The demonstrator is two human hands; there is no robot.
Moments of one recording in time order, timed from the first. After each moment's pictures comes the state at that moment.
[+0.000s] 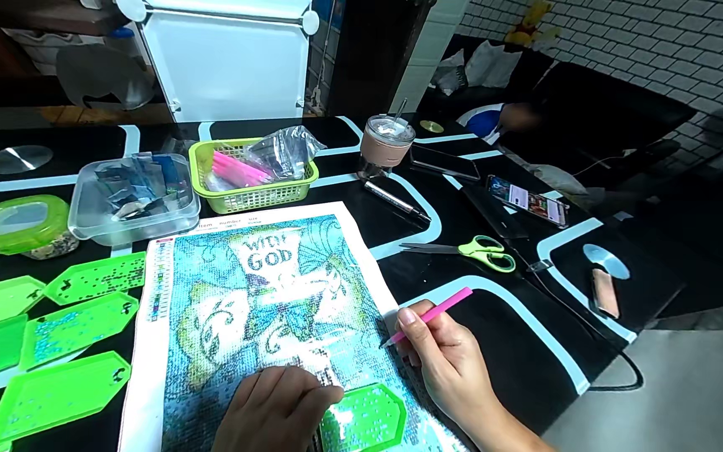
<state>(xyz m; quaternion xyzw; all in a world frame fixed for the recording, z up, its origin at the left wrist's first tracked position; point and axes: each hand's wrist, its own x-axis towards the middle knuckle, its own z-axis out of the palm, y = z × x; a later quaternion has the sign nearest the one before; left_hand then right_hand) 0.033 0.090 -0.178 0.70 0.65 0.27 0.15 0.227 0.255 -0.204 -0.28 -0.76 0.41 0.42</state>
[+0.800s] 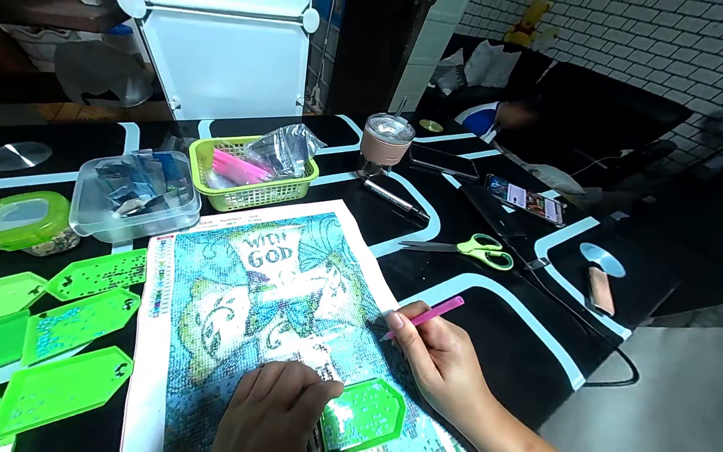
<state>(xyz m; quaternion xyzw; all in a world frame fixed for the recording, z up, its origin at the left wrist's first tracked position) 0.033 0.089 -0.180 0.70 0.65 0.27 0.14 0.227 0.255 -0.206 -0.26 -0.83 0.29 0.40</state>
